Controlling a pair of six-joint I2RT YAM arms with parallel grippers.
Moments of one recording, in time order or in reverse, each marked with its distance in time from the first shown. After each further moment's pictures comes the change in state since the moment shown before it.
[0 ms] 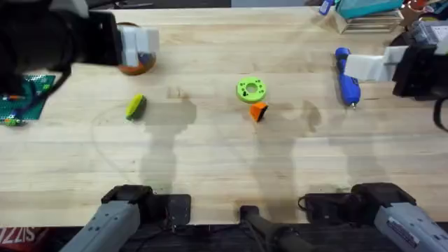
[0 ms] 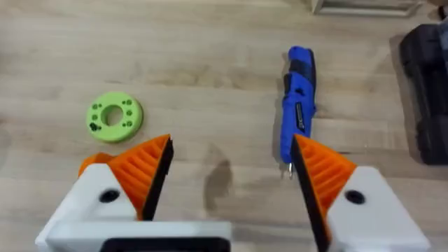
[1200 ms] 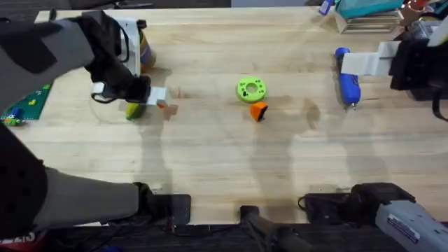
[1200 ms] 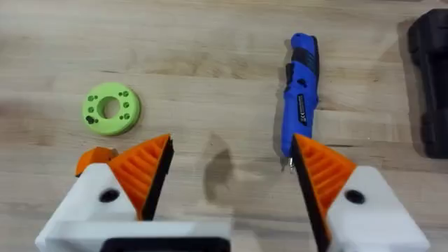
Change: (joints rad) left arm 0.165 0.620 -0.170 0.057 -0.020 0.158; right arm 0.000 0.091 0.058 -0.049 0.000 -0.001
